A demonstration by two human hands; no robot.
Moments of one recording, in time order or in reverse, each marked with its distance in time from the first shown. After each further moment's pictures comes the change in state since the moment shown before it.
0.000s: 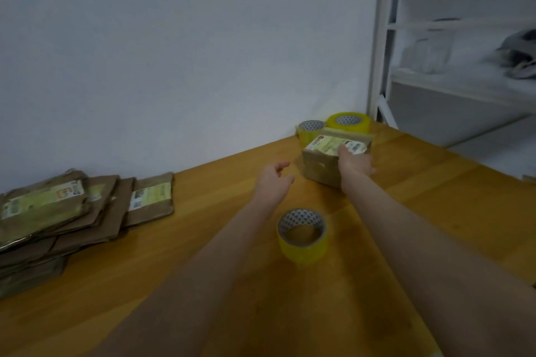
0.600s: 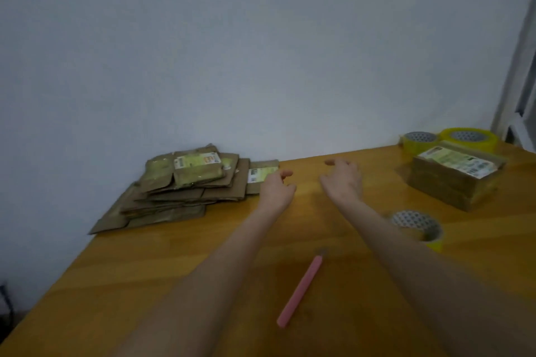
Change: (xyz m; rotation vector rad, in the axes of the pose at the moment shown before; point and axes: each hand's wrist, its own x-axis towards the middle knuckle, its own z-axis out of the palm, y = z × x) left_hand -0.087 -0.068 -0.167 0.227 0.312 -0.093; right_hand -0.201 0.024 0.100 -0.546 -0.438 -0.704
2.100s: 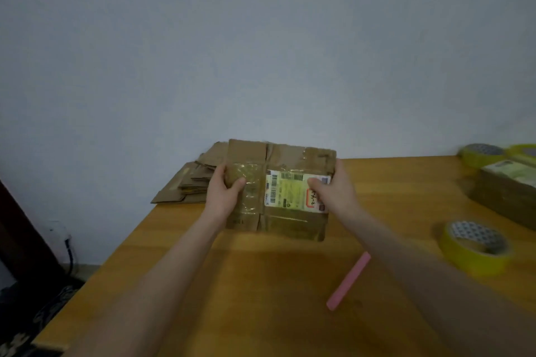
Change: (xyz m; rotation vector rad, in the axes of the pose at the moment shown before) left_hand -0.056 -0.123 -0.150 -0.401 0.373 -0.116; right_hand -0.077 -0.069 0.054 0.465 -0.274 -0.189
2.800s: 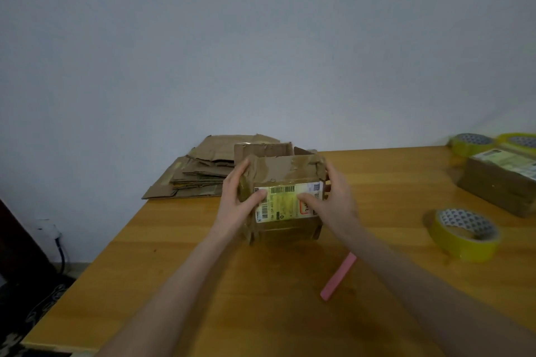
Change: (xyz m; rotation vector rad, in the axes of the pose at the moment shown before) left_hand -0.041 -0.015 0.021 0.015 -0.230 0.247; right_hand -0.029 0.034 -0.002 -0.181 0.048 -0.197
